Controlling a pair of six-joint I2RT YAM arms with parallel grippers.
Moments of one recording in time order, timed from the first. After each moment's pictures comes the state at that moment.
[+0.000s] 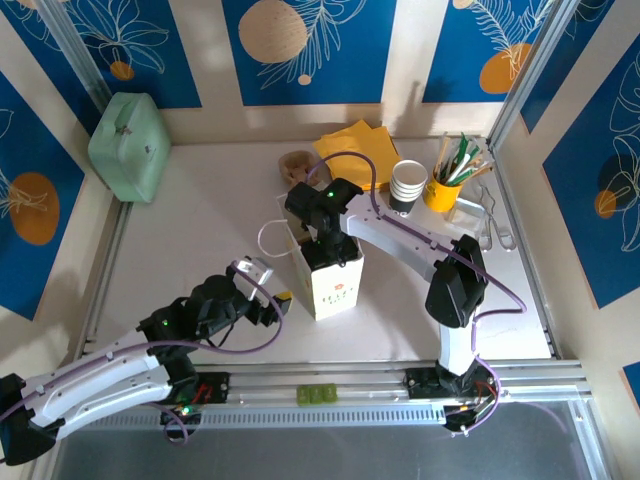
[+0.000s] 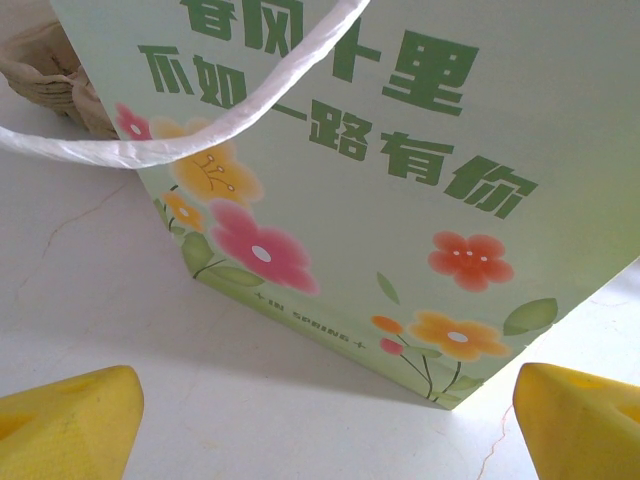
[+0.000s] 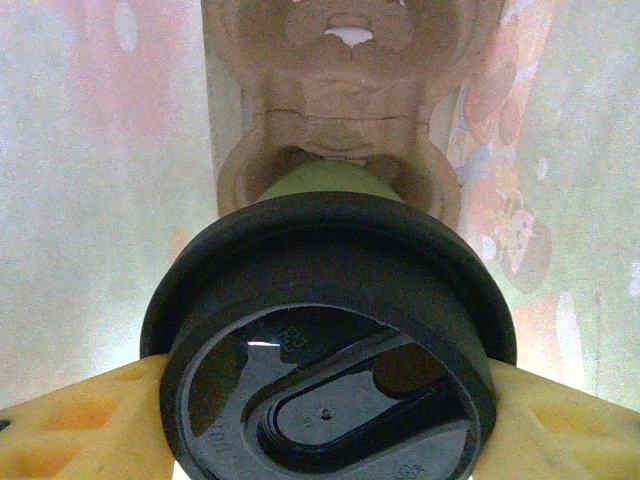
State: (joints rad) left arm -0.97 0.66 0.49 -0.29 -0.21 -0.15; right arm 0.87 1.88 1.78 -1.44 -0.04 0.45
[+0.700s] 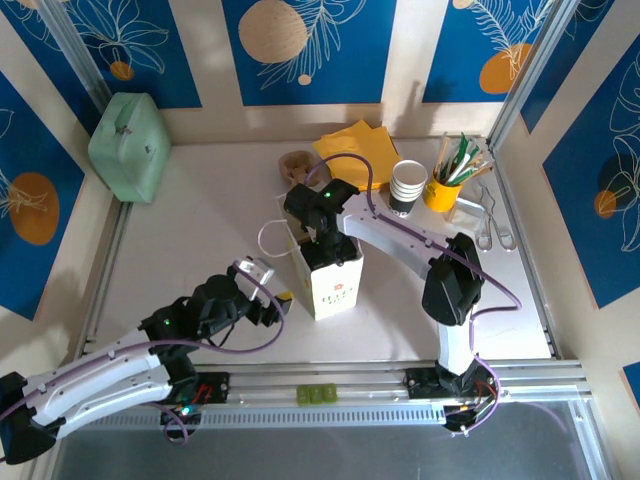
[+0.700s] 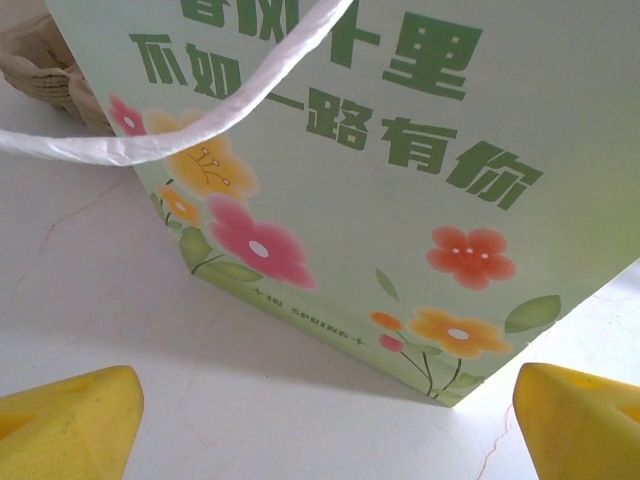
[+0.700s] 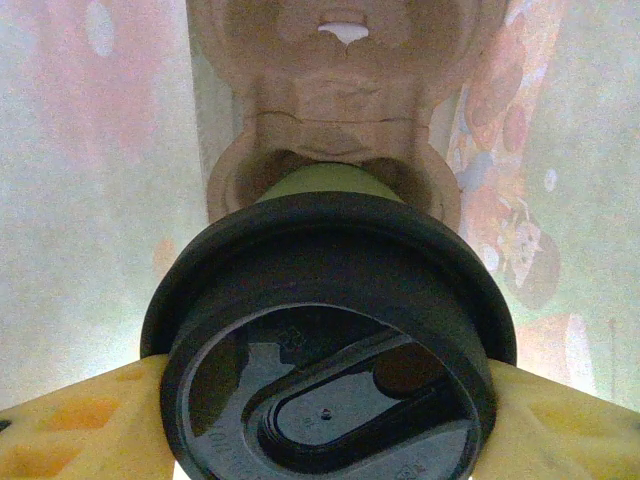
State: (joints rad) left arm -0.97 0.67 0.49 -0.29 -0.21 -0.15; right arm 0.86 1.91 1.78 -1.43 -0.04 0.45
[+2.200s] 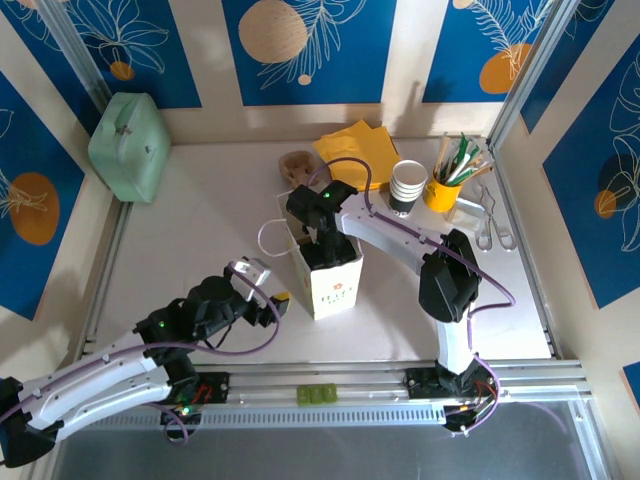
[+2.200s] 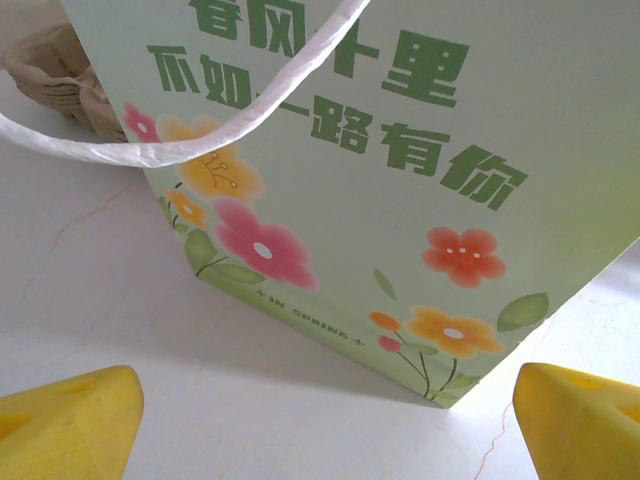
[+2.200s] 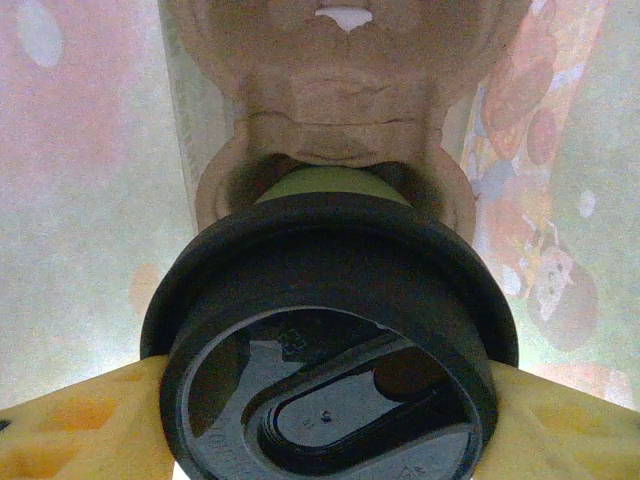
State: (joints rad) left arm -0.97 0.63 0.49 -0.31 -0.21 -0.15; right arm 0.84 1.94 1.75 -1.40 -0.08 0.45
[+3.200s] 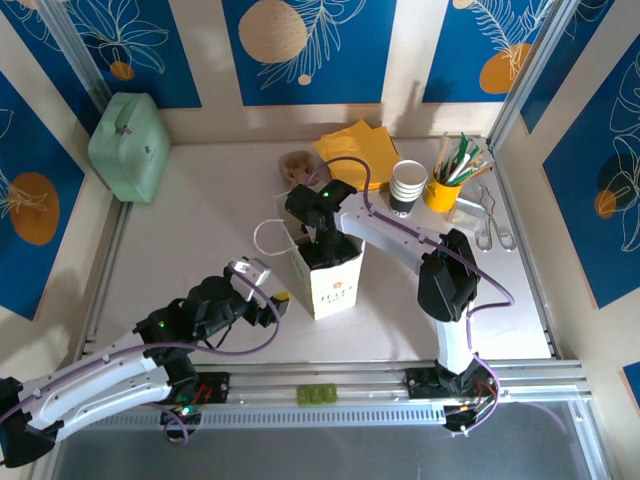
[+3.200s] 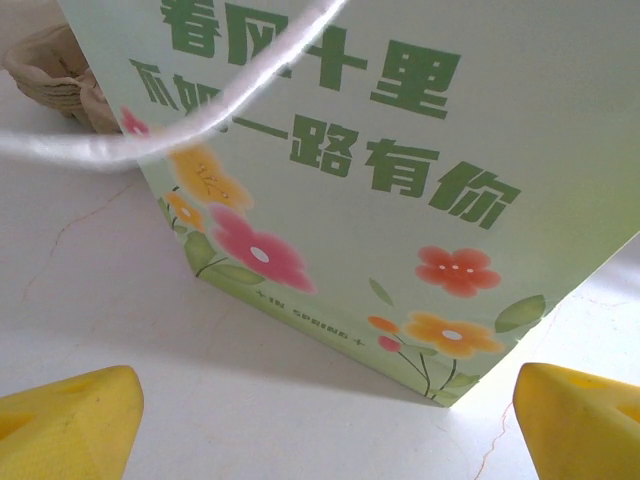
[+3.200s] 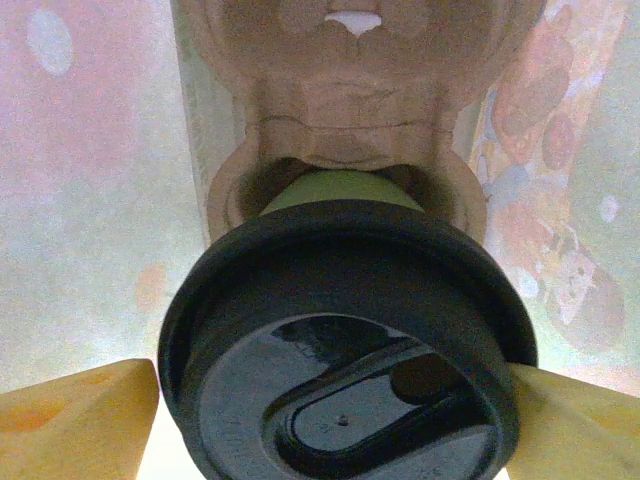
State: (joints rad) left arm -0.97 0.63 0.49 -0.31 -0.21 -0.15; right arm 0.84 1.94 1.77 -1.40 -0.09 0.44
